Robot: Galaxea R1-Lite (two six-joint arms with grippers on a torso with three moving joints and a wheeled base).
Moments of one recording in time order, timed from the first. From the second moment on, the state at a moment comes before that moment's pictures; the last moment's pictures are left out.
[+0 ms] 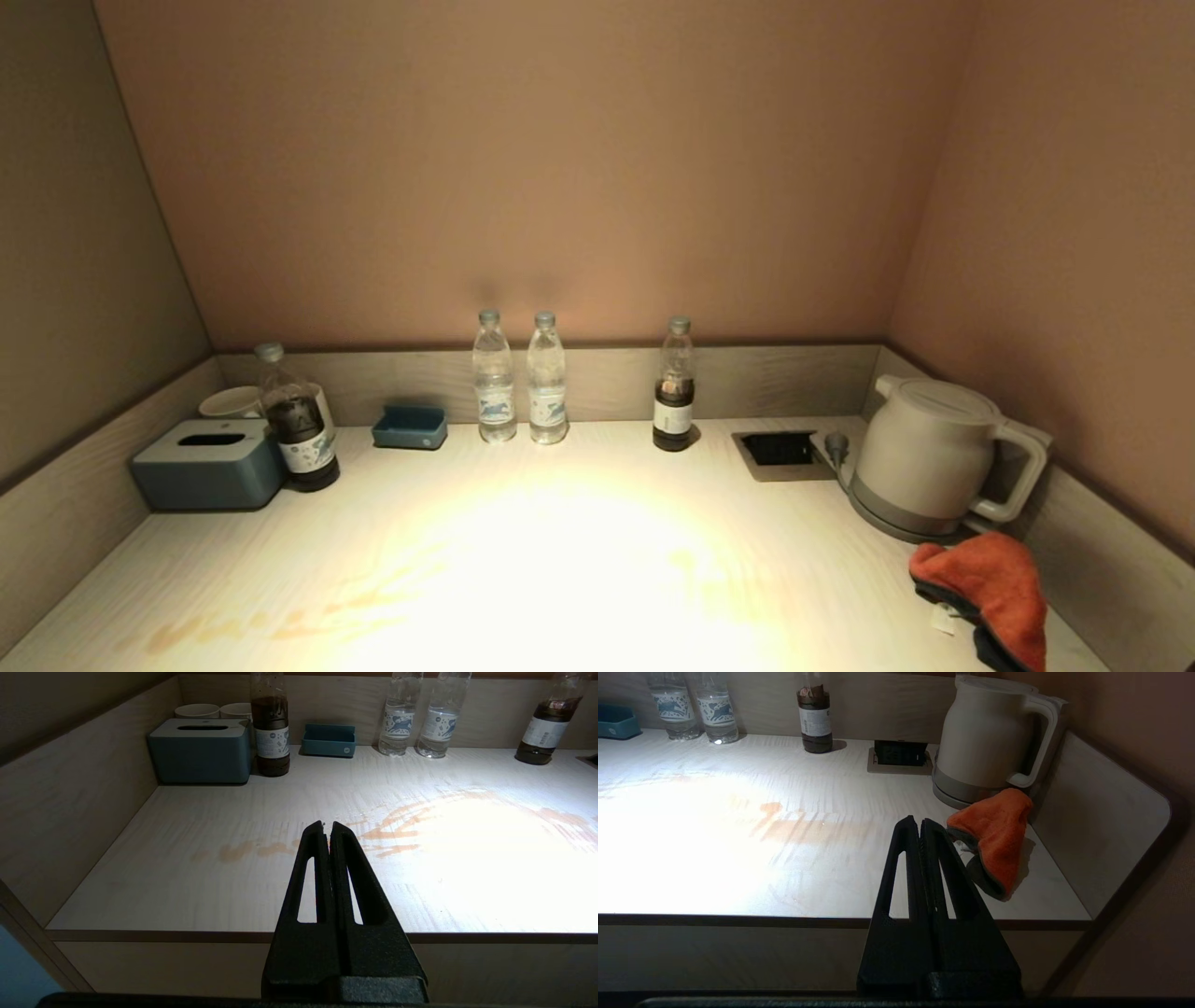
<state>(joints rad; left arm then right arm) 0.00 0.00 0.00 0.01 0.00 -0.04 -0.02 0.00 -0.03 0.03 0.02 -0.07</state>
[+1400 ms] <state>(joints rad) 0.00 0.00 0.00 0.01 0.00 -0.04 -0.19 1.34 -0.77 0.12 -0.10 -0.06</state>
